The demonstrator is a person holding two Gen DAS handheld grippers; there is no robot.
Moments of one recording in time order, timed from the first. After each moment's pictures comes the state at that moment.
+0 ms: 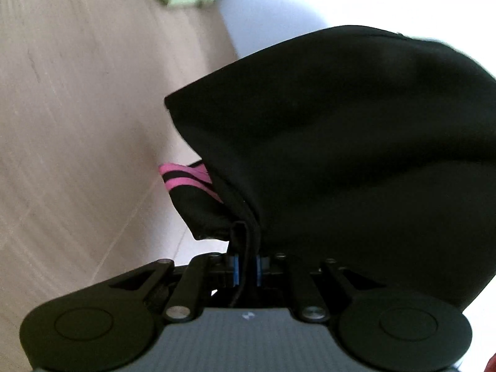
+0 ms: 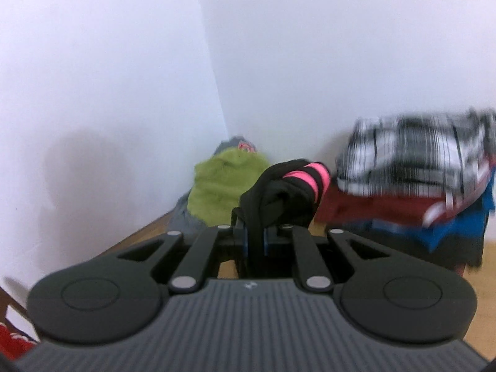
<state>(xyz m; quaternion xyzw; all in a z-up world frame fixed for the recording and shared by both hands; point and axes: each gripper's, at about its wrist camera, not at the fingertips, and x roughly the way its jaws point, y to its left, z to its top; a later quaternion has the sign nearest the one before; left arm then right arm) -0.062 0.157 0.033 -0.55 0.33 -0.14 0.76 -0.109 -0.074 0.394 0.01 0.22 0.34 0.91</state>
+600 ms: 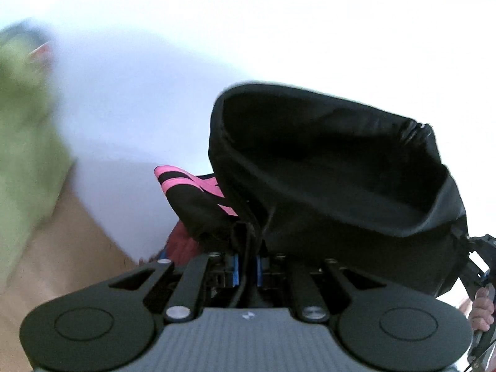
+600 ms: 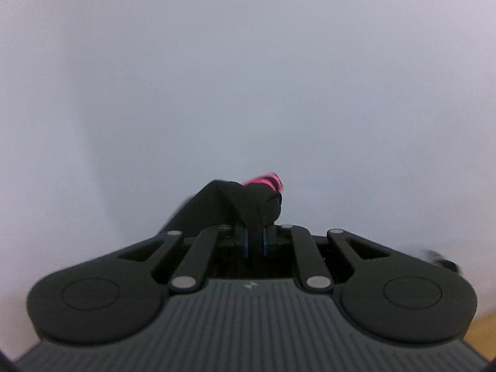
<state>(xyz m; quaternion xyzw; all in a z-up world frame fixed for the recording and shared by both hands) 0.172 0.215 0.295 -0.41 0.21 -0.16 0.87 0.115 -0.171 0.536 0.18 0.11 0.13 0.97</state>
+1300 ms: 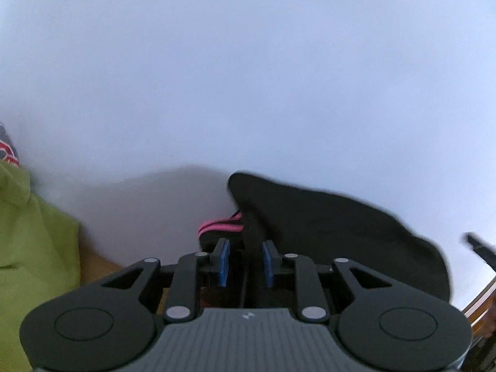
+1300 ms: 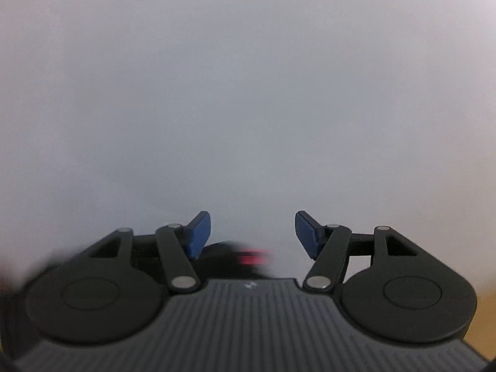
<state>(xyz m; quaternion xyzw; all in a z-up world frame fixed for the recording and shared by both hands) 0.259 0.155 0.303 -0.24 0.25 -0.10 0.93 0.195 -0.227 0.415 -0.06 0.09 0.04 0.99</state>
